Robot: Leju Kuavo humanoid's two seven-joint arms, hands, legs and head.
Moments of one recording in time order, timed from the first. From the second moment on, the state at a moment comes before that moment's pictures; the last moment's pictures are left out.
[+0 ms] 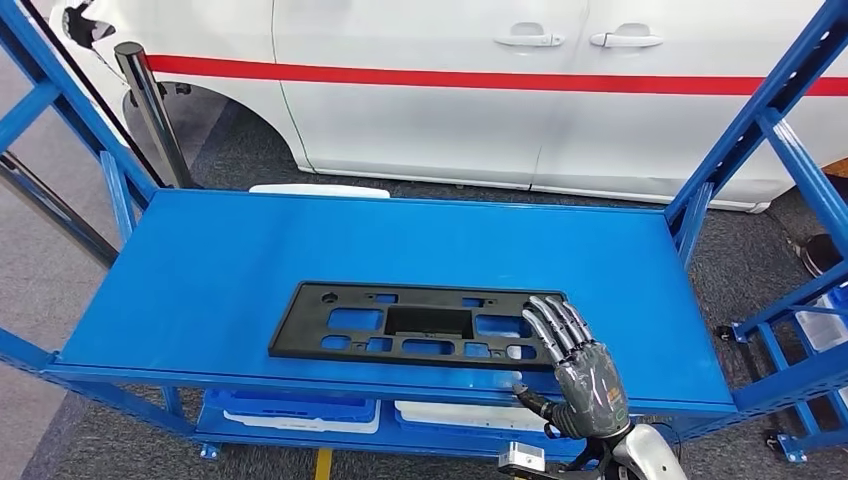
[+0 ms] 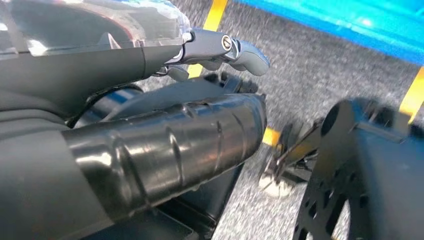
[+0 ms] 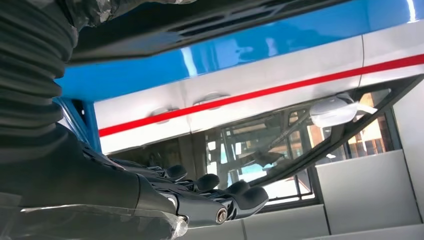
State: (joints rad) left arm -0.06 -0.30 0.19 -0.19 -1.12 0.09 -0.22; right arm -0.02 -0.34 0.47 -1.56 0.92 -0.58 -0.24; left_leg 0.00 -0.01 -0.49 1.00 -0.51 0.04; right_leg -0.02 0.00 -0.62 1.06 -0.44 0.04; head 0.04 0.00
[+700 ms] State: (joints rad) left arm -0.06 -0.29 0.19 -0.19 -1.16 0.15 -0.20; right arm -0.03 -0.36 0.51 -1.57 0.90 -0.50 -0.24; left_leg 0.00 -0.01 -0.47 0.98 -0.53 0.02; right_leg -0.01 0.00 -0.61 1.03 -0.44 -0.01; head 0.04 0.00
